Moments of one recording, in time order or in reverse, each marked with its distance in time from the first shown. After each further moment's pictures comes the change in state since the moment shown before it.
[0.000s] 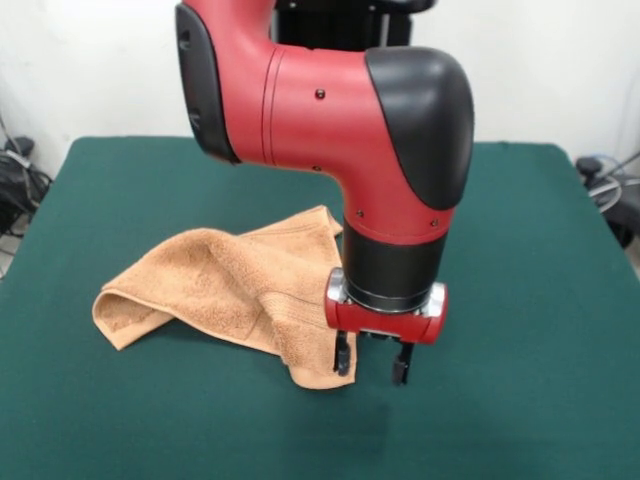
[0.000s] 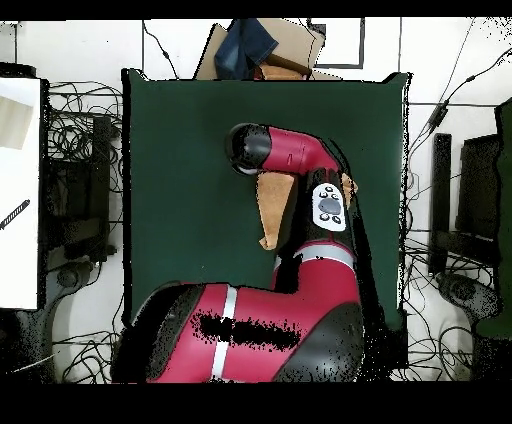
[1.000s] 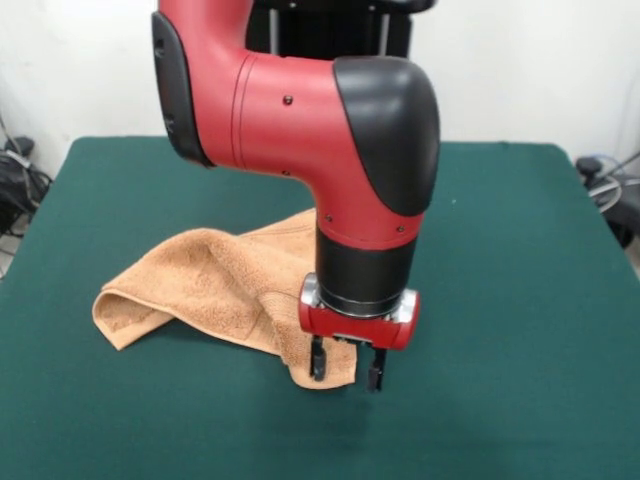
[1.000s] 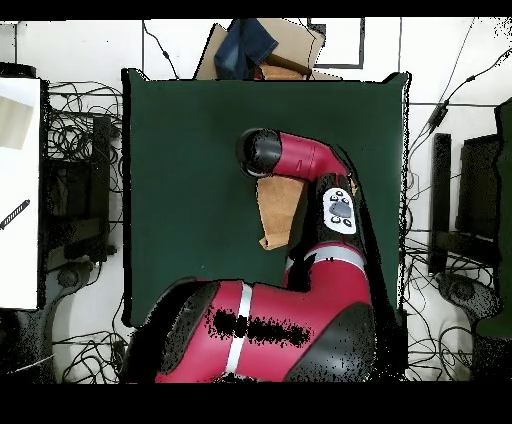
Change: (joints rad) arm -0.034 0.014 0.000 0.022 -0.001 -0.063 0.000
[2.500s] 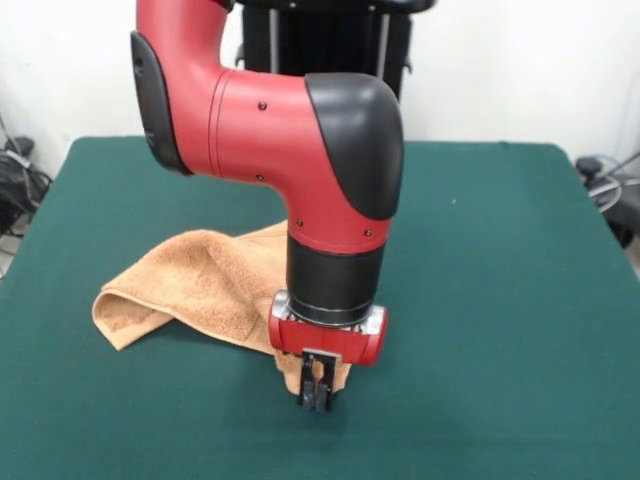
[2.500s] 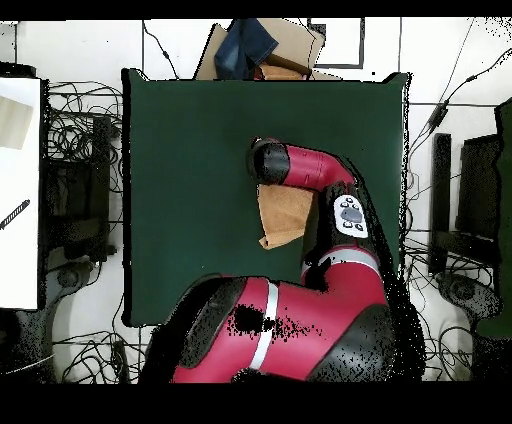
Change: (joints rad) arm -0.055 0.005 0.039 0.048 -0.085 -0.204 0.000
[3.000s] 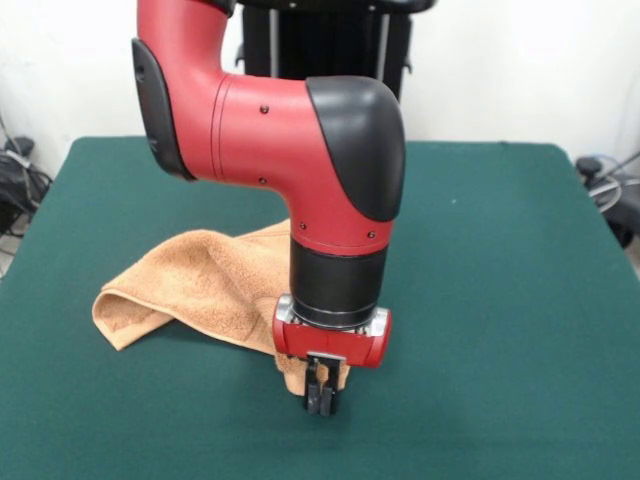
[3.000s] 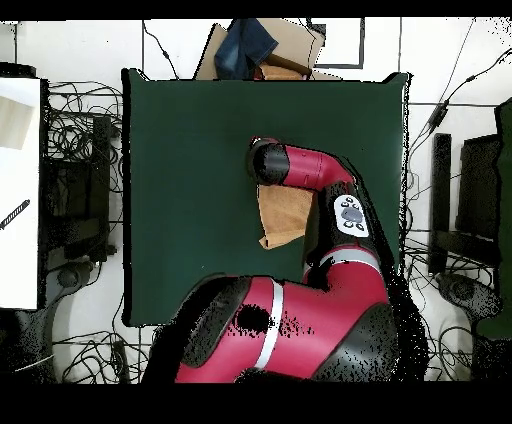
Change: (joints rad) arm -0.009 0.001 0.020 0.002 -0.014 -0.009 0.000
